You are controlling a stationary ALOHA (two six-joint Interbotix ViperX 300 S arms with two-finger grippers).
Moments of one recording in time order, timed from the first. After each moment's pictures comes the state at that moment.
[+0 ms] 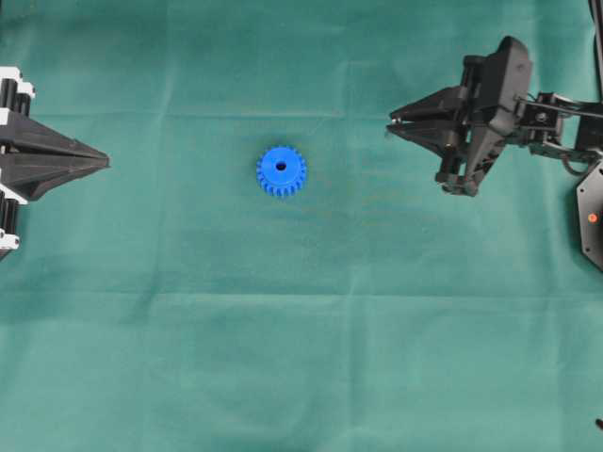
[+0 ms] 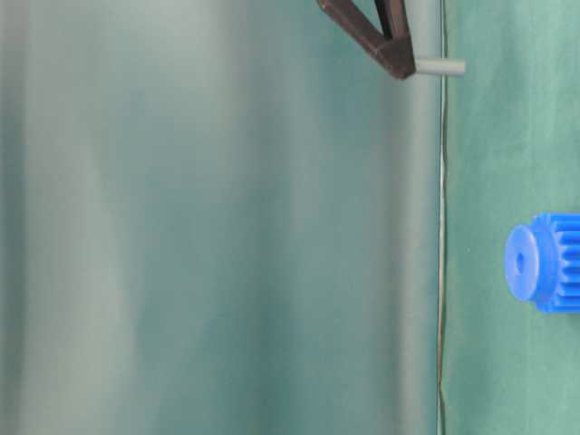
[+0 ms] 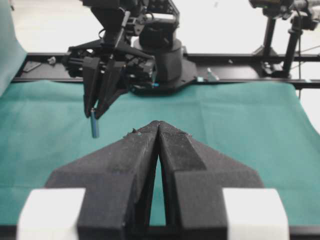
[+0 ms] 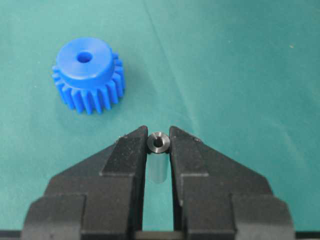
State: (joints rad) left arm 0.00 -0.96 1.18 0.01 -0.25 -0.01; right arm -0.25 -0.25 1.09 0.02 -0.42 -0.03
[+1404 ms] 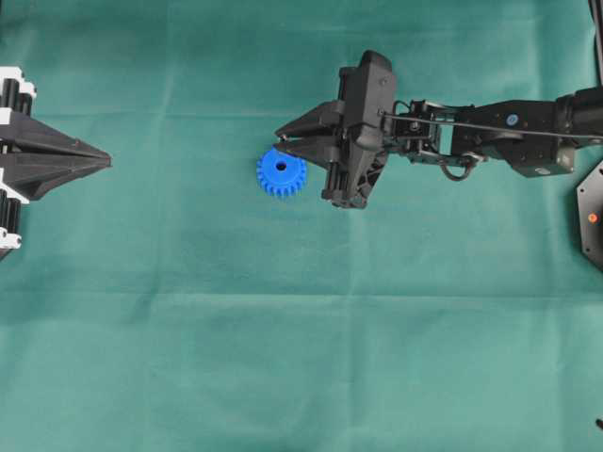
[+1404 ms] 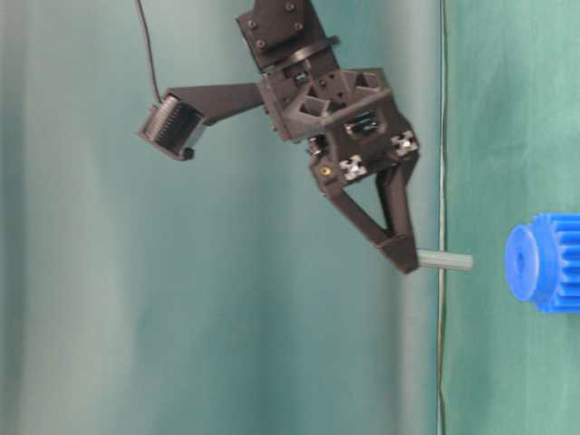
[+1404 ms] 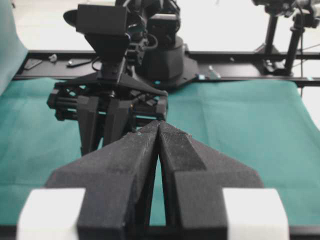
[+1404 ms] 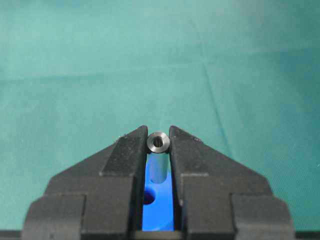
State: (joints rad) left arm 0.00 -0.96 1.18 0.01 -0.25 -0.01; right arm -0.14 0.11 0.69 0.02 -0.42 -0.03
